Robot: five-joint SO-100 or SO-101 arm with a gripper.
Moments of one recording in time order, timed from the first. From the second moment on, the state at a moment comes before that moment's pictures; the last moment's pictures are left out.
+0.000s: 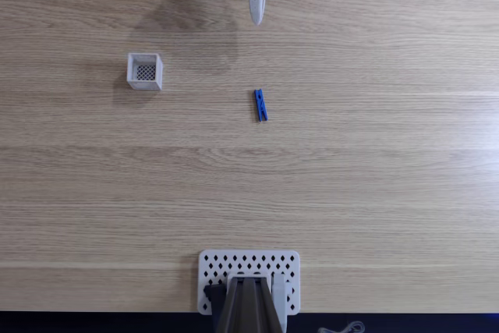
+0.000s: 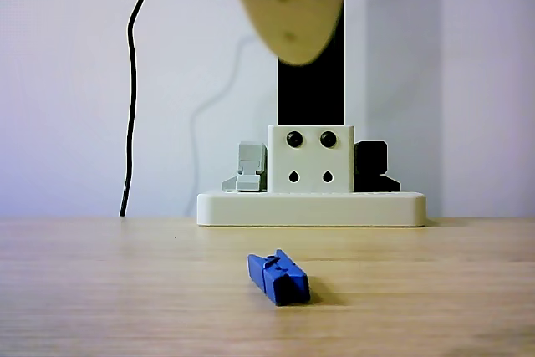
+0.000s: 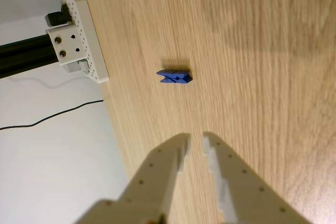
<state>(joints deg) -1.6 190.5 176.1 54.5 4.6</state>
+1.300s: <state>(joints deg) -1.6 190.3 176.1 54.5 4.6</state>
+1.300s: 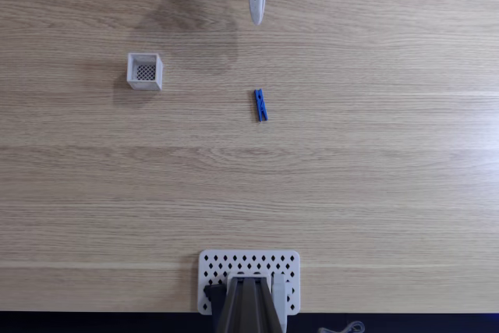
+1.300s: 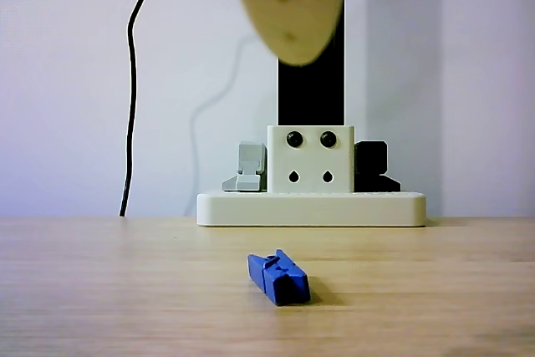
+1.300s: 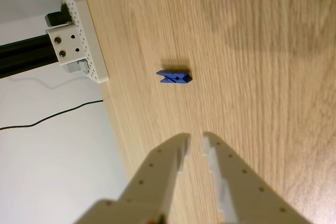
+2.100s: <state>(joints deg) -0.5 122.8 125.4 54.6 -30.8</state>
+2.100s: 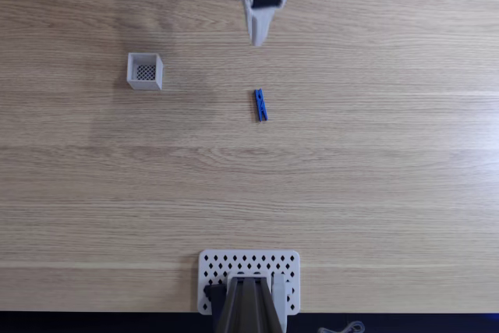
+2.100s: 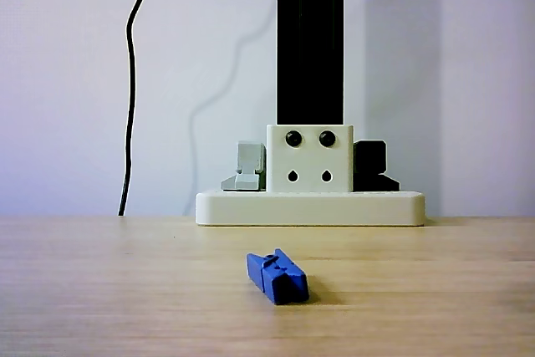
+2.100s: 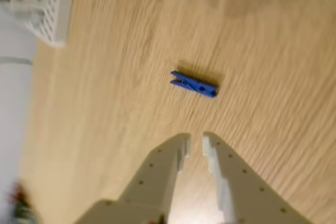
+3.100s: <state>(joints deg) -5.4 73.7 73.8 81.6 -90.4</state>
